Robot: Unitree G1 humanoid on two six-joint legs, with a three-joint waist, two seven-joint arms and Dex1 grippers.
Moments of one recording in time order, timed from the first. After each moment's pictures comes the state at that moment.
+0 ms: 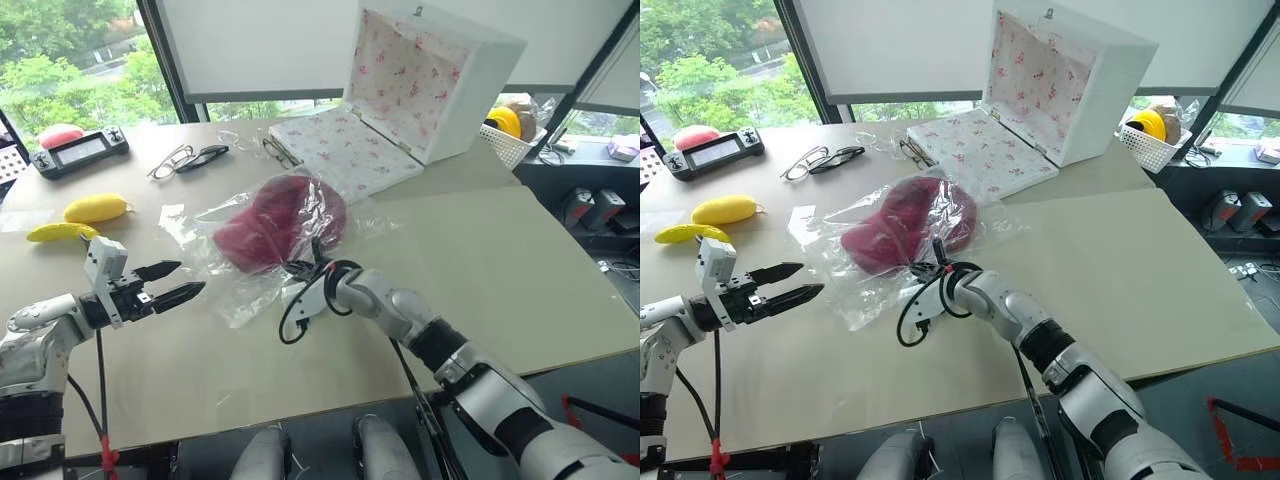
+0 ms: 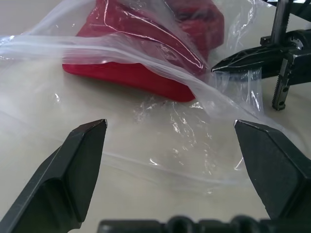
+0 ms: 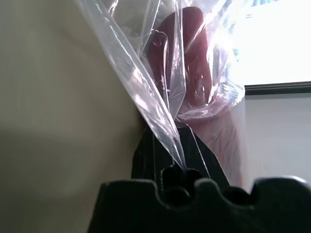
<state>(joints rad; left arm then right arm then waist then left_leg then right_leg) -0.22 0.78 0.33 0.17 -0.51 0.47 -1.12 -0.80 -0.24 0.65 0.48 -0.81 -0.26 0.29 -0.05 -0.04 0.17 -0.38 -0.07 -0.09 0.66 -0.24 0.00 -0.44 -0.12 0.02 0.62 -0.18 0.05</state>
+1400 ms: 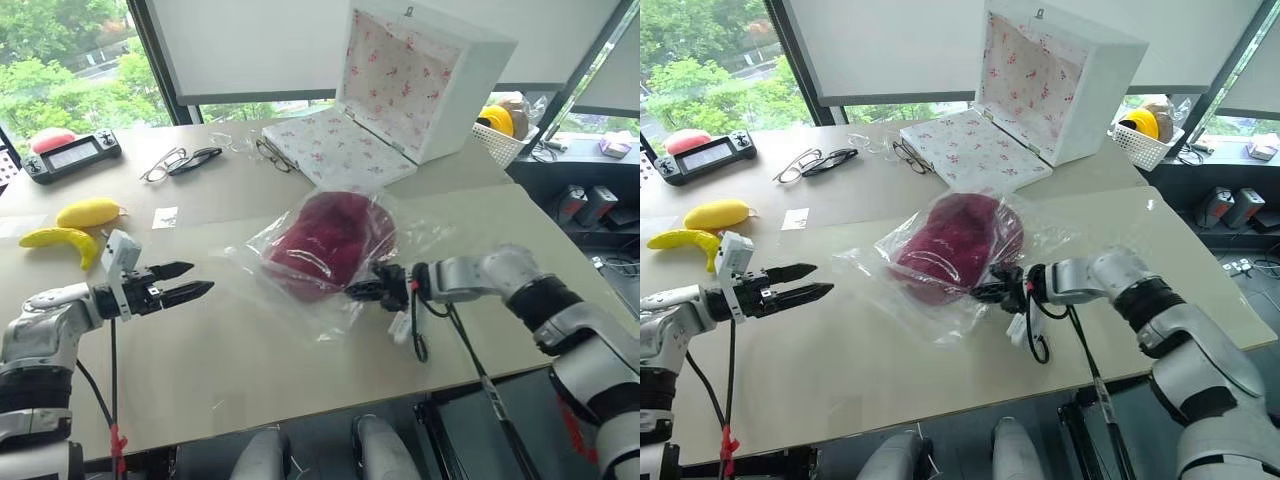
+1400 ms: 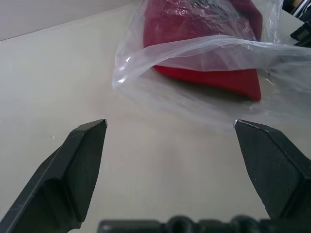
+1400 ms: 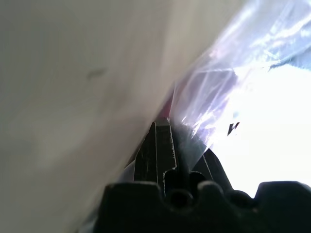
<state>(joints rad) -0.35 0.81 0.22 0.33 -0.49 0.50 -1.19 -0.99 -0.71 0.81 0.53 -1.41 -1.04 -0.36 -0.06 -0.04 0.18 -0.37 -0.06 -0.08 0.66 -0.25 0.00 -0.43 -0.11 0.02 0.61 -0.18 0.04</state>
